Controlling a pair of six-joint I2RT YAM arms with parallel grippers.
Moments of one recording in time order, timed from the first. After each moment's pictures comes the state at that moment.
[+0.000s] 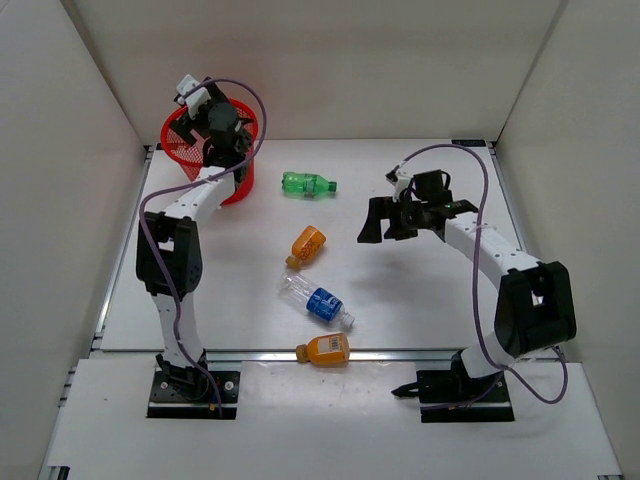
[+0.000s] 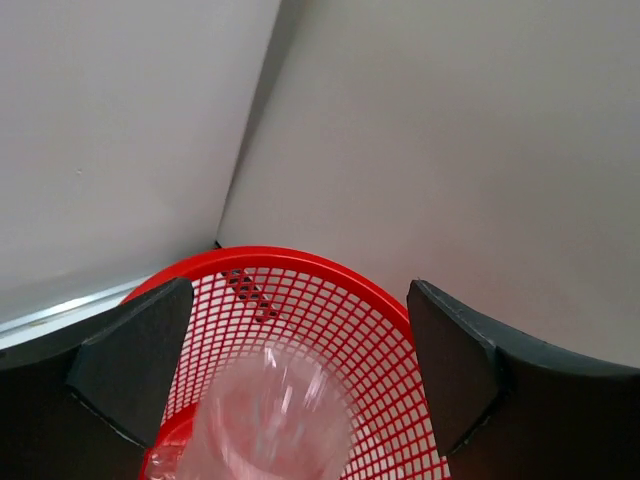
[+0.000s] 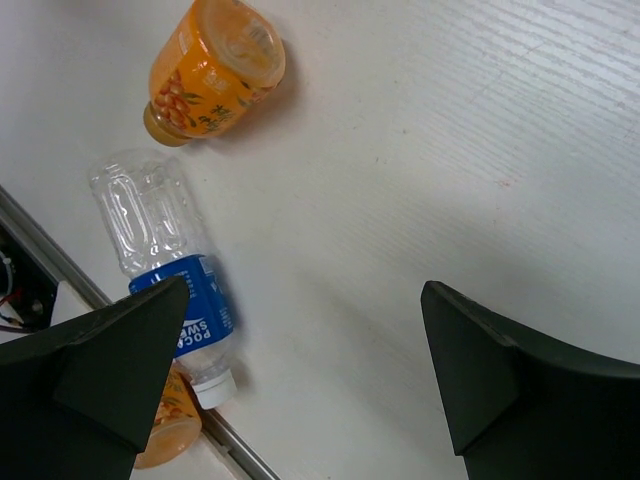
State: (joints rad) left arm -0.25 1.98 1.64 0.67 -1.14 -0.10; right arm 0.27 1.51 1.08 -0.41 -0.57 0.15
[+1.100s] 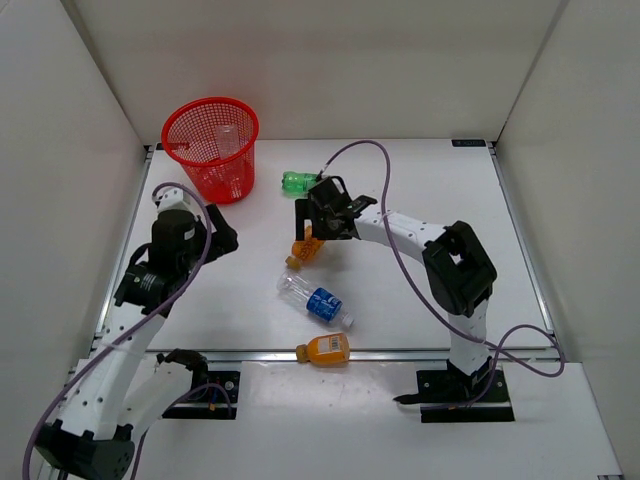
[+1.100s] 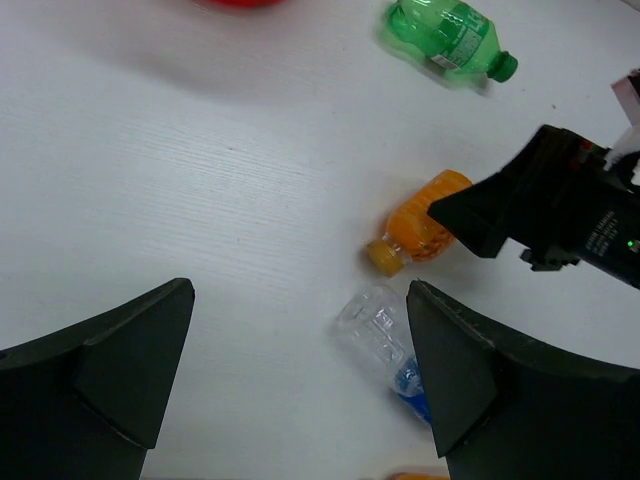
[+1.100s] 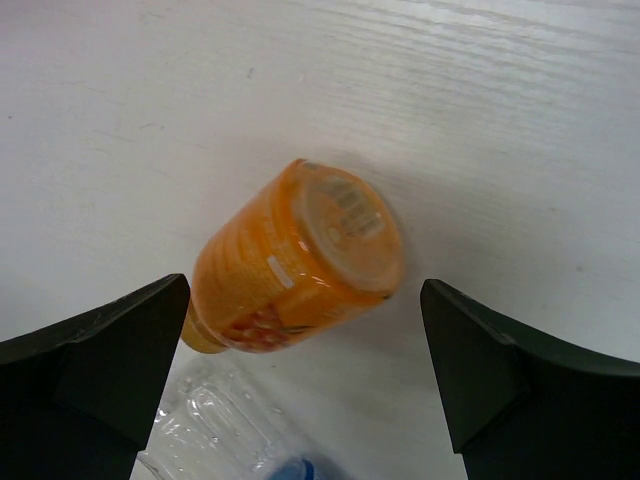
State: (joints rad) left arm -0.30 0.85 0.94 -0.65 -0.21 -0.55; right arm 0.72 1.96 1.48 -0.41 0.07 0.56
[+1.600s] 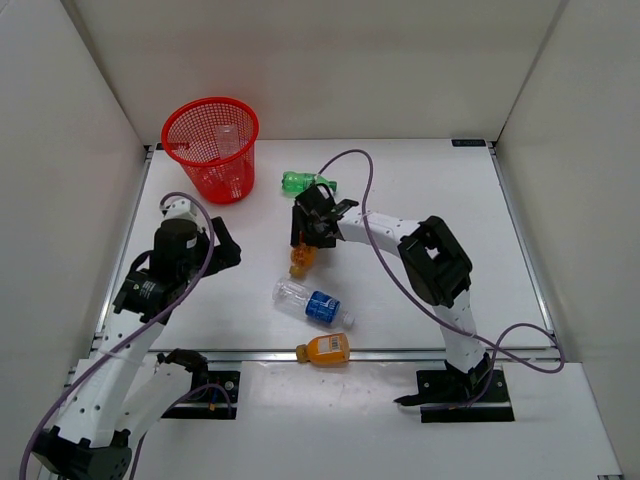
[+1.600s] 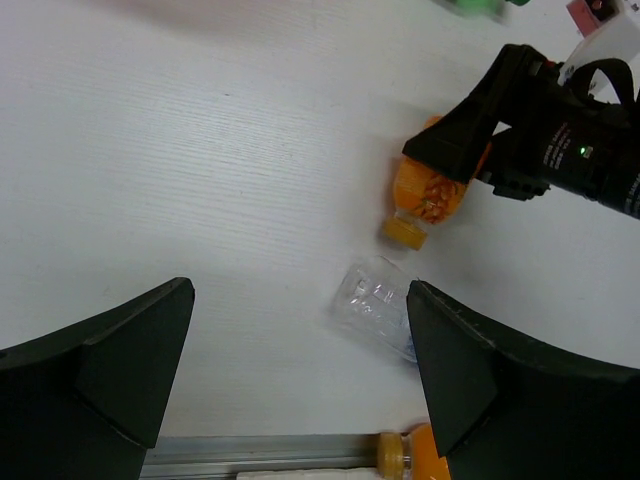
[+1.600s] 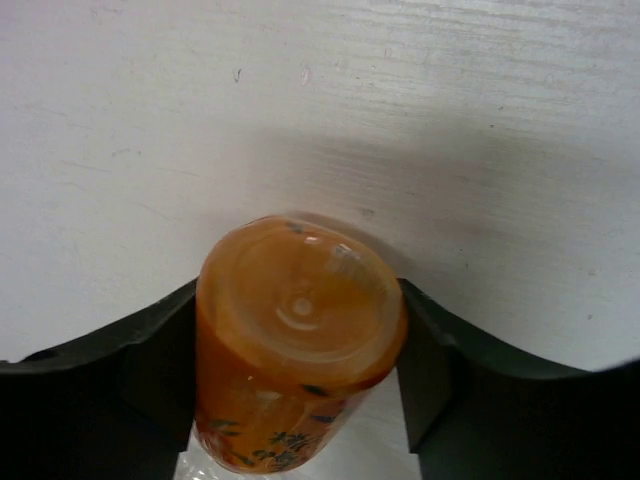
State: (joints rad) left arm -0.32 0.78 0.91 -0.76 -0.17 -0.52; right arm 0.75 2.13 1.59 -0.42 0.07 0.69
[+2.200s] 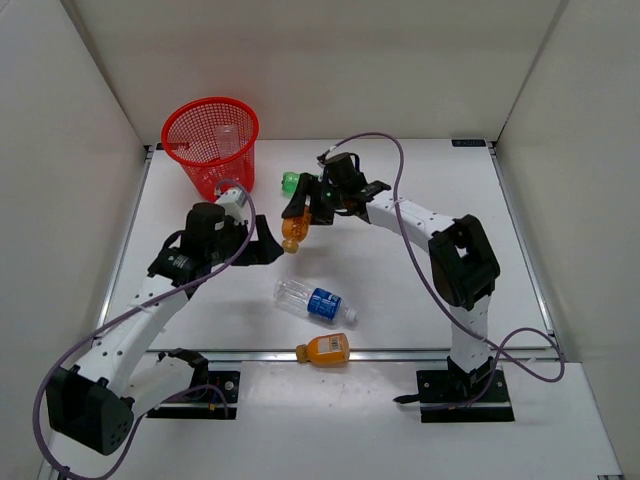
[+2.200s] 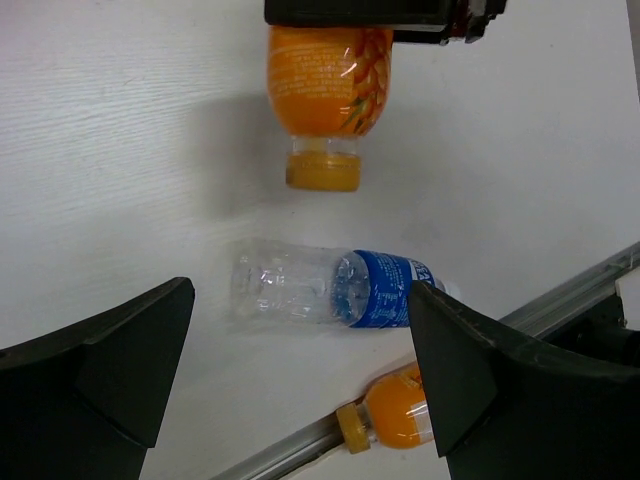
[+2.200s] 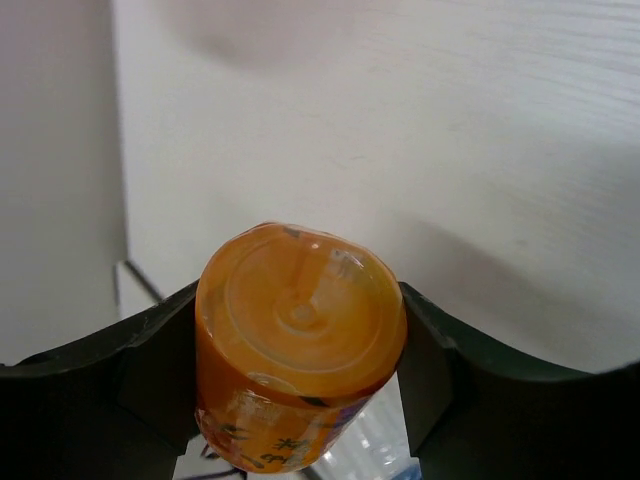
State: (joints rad) left arm -0.38 0.98 0.85 -0.49 0.21 -0.42; right arm 0.61 2.01 1.56 -0.24 -0.38 0.76
